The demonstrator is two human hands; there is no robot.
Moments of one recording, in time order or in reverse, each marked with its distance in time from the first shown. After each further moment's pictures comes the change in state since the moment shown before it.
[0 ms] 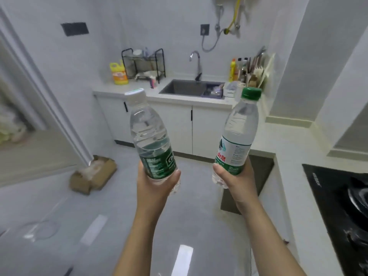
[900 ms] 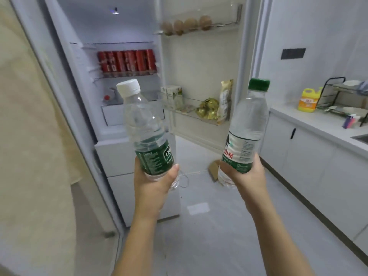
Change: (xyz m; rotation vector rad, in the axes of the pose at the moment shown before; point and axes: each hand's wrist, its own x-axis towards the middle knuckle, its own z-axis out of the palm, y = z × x) left_hand -0.132 0.101 -0.180 0.201 0.997 0.296; right_hand -0.061 -0.064 0.237 0.322 -0.975 -0.057
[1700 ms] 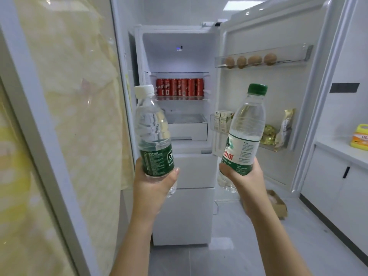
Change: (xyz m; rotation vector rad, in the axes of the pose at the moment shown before) left_hand 0.039 0.048 -0.162 0.160 0.154 0.152; right_hand -0.019 -0.031 0.169 0.133 -0.187 -0.077
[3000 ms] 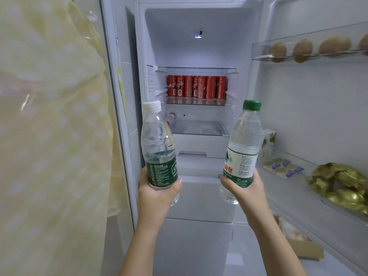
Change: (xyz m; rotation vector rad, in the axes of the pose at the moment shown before) left_hand 0.196 -0.176 0.076 0.101 0.139 -0.141; right_hand 0.238 0.157 0.038 -0.099 -0.097 0.099
